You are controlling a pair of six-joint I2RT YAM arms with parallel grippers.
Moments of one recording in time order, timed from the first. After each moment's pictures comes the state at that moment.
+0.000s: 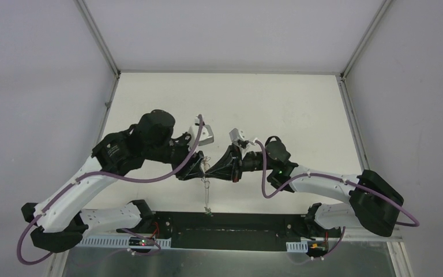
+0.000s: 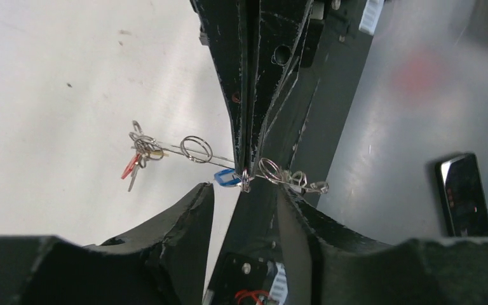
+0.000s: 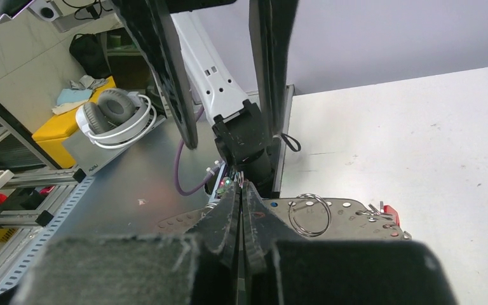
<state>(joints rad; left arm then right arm) -0.90 1.03 1.38 -1.02 0.39 0.05 0.98 1.30 0.60 0.92 -0.76 0.44</state>
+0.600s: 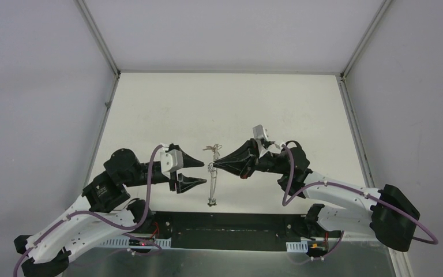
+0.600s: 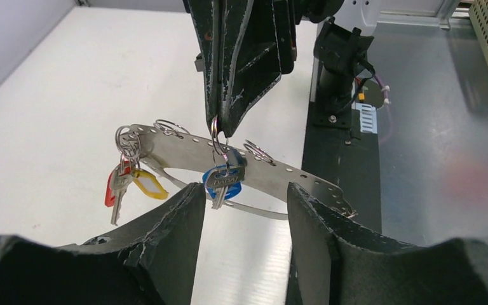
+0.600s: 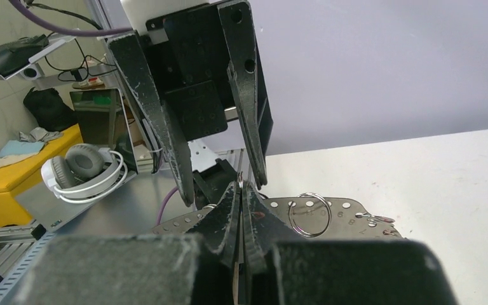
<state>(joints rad) -0.90 0.49 0.78 -0.32 0.45 0.04 0.98 1.10 0.53 0.97 -0.59 0.43</state>
